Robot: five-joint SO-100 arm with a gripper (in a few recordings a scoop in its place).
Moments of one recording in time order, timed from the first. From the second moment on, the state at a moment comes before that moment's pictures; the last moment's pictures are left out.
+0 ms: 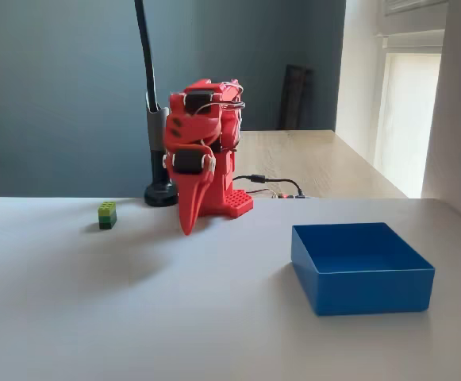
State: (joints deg) arm 15.8 157.1 159.9 48.2 -0.1
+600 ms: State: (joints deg) arm 33.6 128.6 139.0 48.4 6.1
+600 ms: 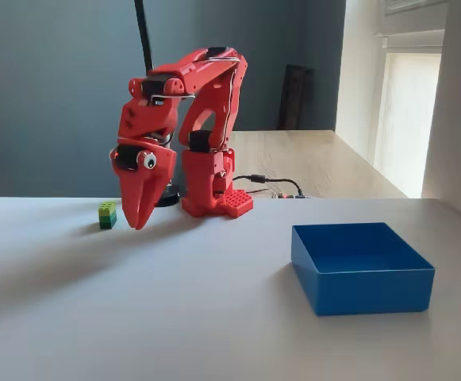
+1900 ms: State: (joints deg) arm 53.3 111.5 126.4 71.7 8.4
